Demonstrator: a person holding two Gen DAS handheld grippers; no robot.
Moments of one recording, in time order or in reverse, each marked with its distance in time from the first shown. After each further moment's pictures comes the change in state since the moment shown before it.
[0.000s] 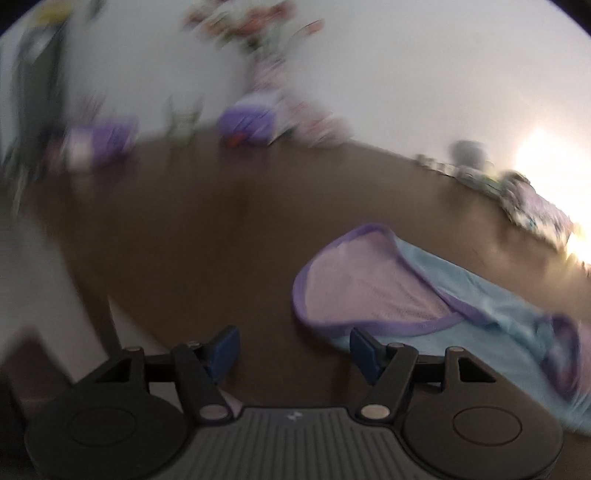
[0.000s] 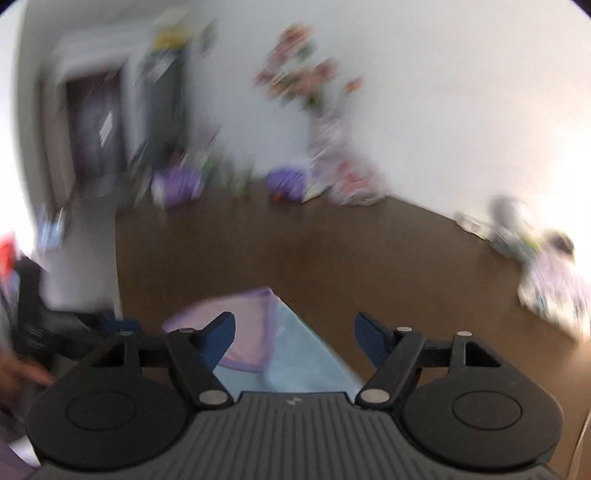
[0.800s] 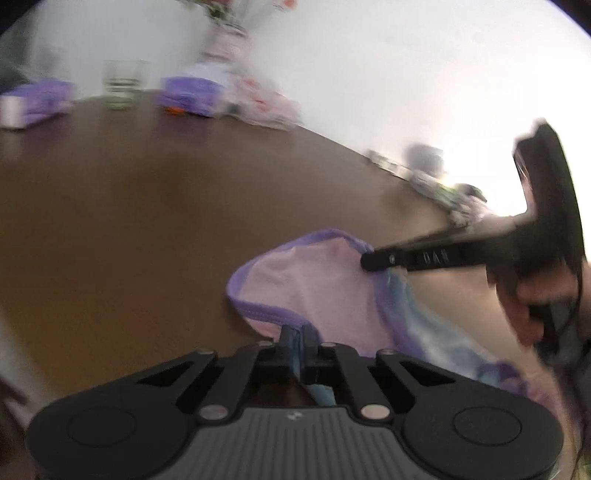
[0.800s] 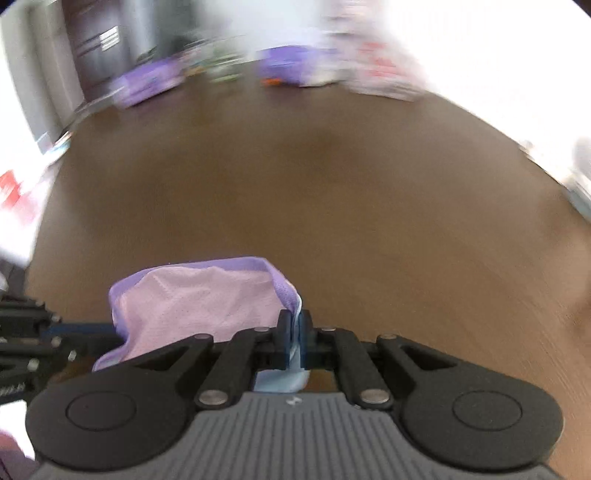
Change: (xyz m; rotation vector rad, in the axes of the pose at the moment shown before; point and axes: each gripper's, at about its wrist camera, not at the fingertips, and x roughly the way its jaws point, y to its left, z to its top) left arm 0.072 -0.053 0.056 0.030 0.107 -0.256; right arm 0.181 -0.085 0.017 0.100 0.313 0.026
